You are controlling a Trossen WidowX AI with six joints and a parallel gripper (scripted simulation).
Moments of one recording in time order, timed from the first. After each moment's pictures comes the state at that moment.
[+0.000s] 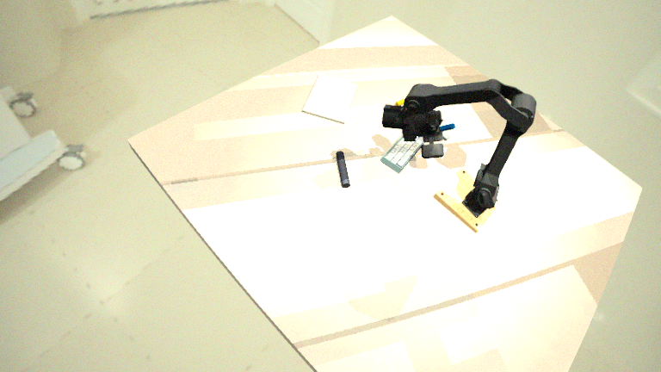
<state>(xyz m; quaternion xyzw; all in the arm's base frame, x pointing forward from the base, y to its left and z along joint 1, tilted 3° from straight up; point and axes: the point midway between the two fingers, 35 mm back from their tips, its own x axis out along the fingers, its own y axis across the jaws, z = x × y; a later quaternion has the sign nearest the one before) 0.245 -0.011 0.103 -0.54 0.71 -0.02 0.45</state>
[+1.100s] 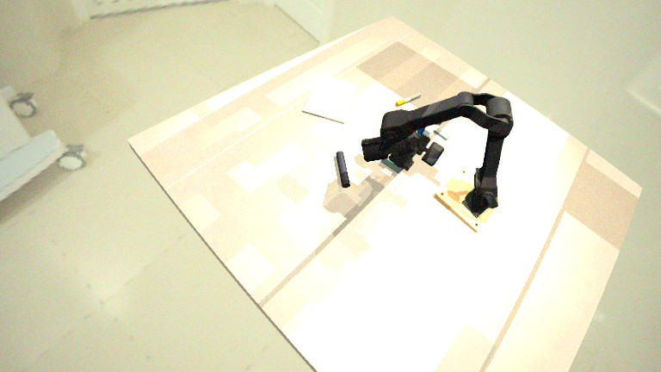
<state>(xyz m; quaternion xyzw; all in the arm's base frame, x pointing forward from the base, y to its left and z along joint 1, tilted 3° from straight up) 0.257 0.060 0.087 -0.76 0.60 0.21 0.15</state>
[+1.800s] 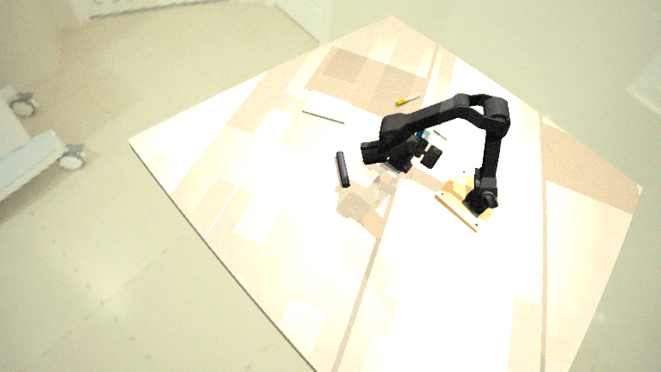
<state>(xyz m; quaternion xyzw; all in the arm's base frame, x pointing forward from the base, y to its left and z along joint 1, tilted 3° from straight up) 0.256 0.060 0.073 -0.76 0.60 0.21 0.15</state>
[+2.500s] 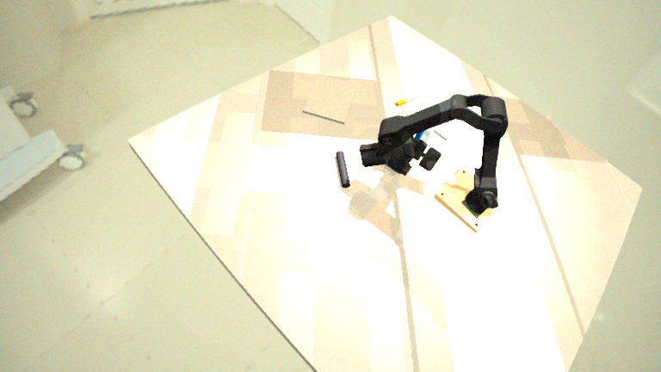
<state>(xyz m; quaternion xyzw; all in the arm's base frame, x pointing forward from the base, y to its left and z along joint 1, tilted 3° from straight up) 0.256 0.059 0.063 -0.76 0.60 0.21 0.15</state>
